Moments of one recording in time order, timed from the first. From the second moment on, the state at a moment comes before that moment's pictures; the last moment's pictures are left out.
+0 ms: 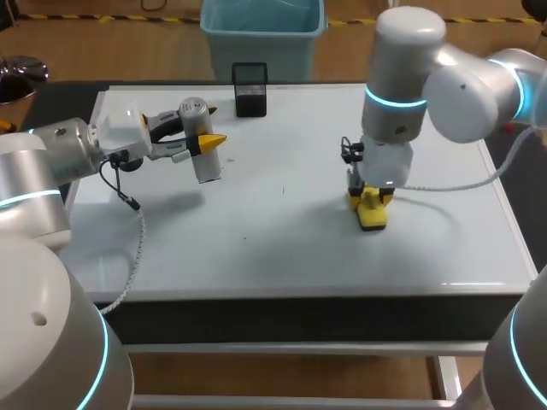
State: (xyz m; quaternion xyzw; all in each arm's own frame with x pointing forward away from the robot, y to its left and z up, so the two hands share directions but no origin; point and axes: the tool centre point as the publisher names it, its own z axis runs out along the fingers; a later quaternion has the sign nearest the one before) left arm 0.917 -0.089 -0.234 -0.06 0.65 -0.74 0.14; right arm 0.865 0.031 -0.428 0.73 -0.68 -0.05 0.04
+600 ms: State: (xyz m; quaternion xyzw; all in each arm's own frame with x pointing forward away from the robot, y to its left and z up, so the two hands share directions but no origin) left arm 0.917 -0.089 -0.234 -0.06 0.65 -0.74 0.14; right arm 0.865 0.008 -0.381 0.73 -0.68 -0.04 0.02
